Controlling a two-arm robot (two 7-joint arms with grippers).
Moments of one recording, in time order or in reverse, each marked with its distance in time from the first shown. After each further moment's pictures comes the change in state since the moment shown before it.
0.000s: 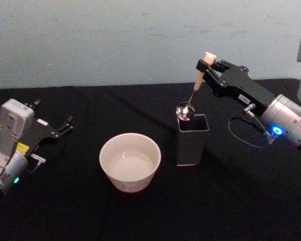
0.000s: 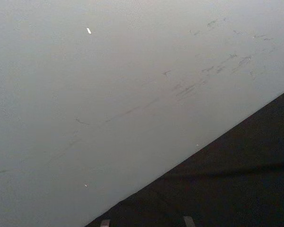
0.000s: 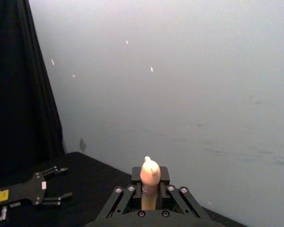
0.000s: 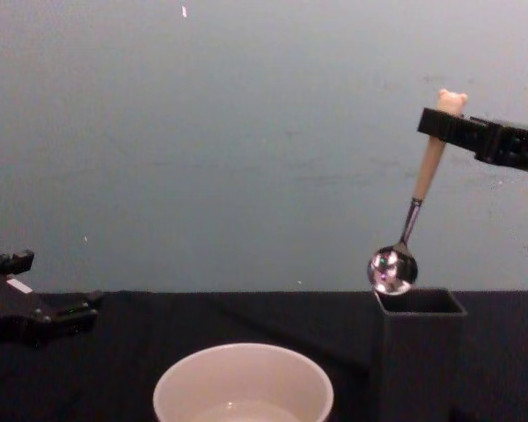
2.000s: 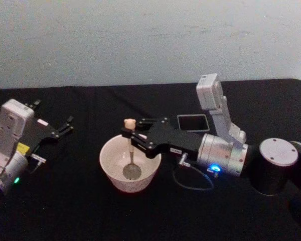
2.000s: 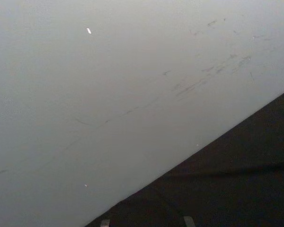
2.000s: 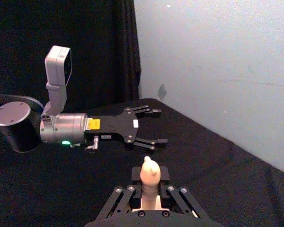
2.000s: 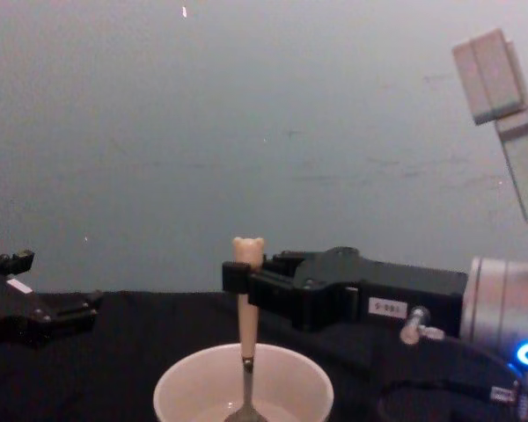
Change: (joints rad) left arm 0.000 0.000 0.000 0.000 0.000 0.000 0.000; right arm 0.104 -0.070 -0.299 0.117 -0.144 0.014 0.157
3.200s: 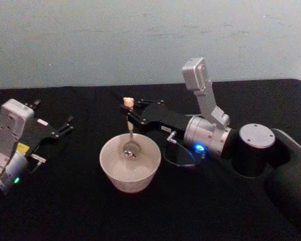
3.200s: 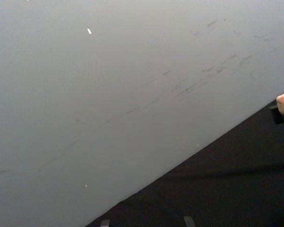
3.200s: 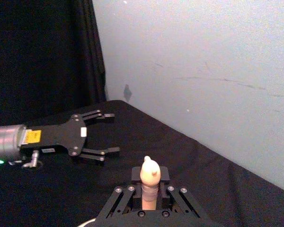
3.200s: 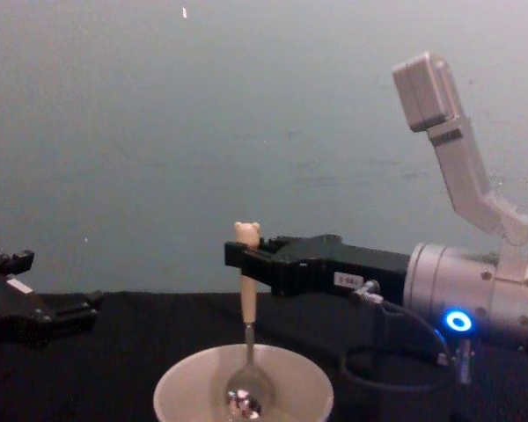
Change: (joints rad) left arm 0.000 0.000 0.000 0.000 0.000 0.000 0.000; right arm 0.118 -0.143 0.027 0.245 -0.056 -0.031 -0.065
